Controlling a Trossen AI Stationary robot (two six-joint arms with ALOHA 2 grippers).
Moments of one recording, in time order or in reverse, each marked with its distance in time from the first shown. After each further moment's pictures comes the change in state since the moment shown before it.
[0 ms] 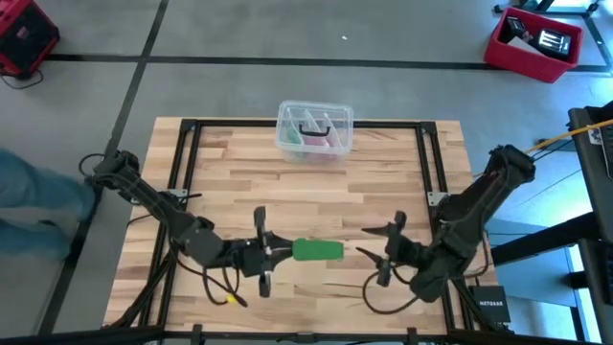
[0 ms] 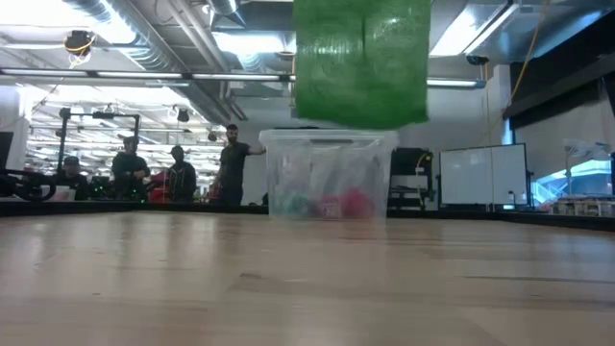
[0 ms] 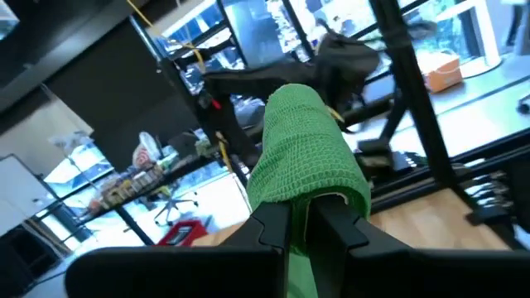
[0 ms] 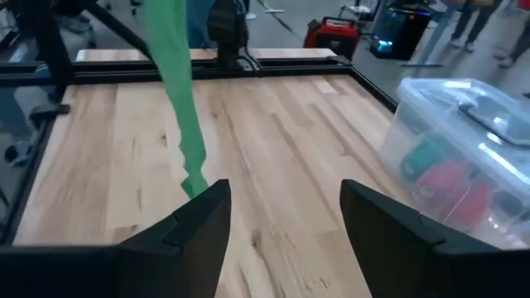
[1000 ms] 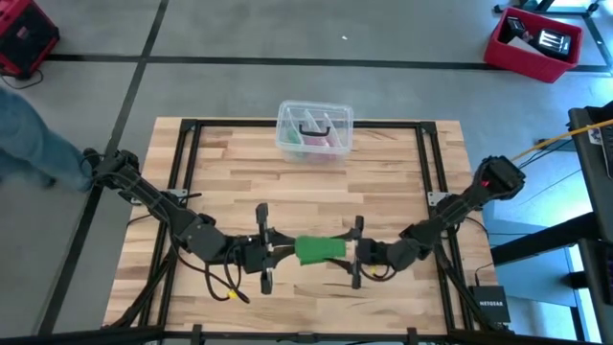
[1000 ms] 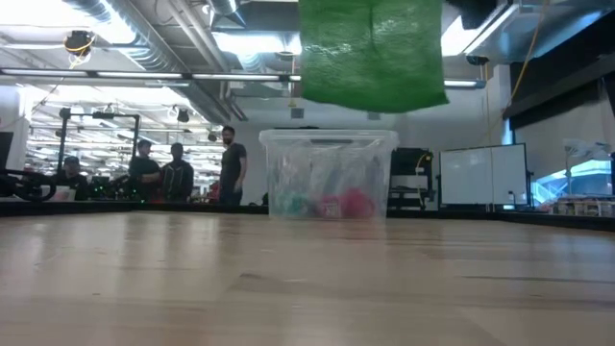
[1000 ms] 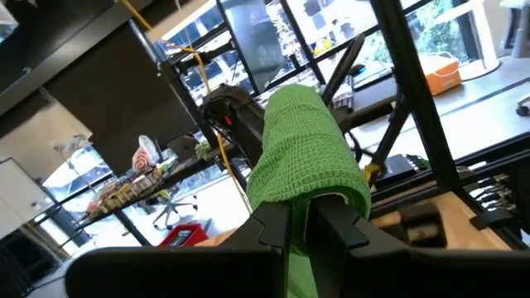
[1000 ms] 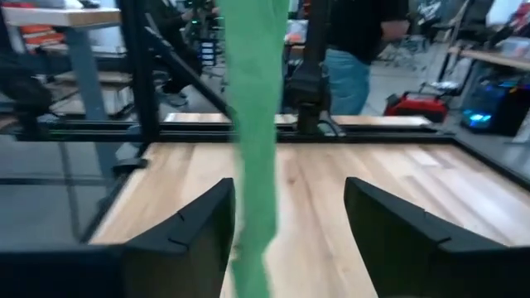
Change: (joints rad) left arm 0.020 -0.003 0.004 0.002 0.041 0.010; right arm -0.224 0.190 -0.344 1.253 -0.357 -0.632
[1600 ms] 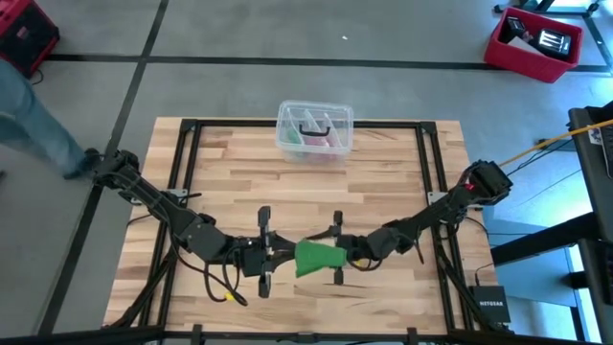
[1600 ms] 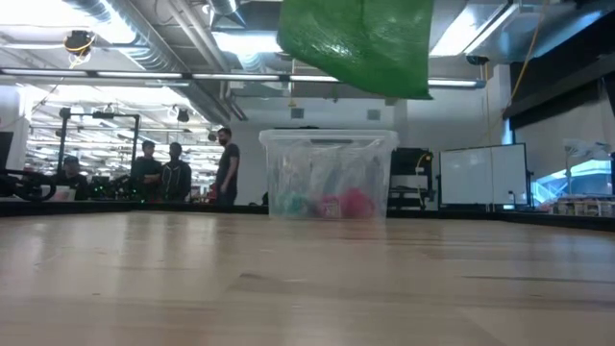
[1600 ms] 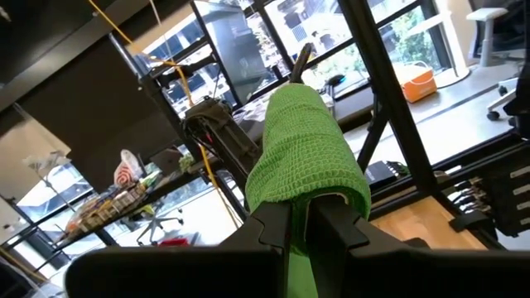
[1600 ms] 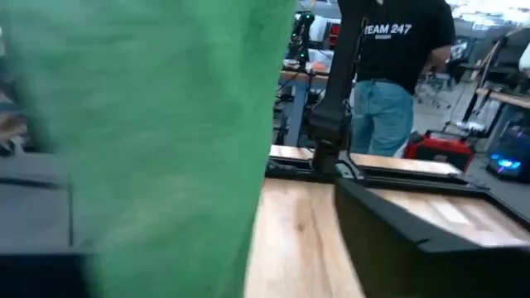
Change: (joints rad) left arm 0.005 0.000 0.000 0.002 0.068 0.010; right arm -0.130 0.126 0.110 0.123 -0.229 -0.147
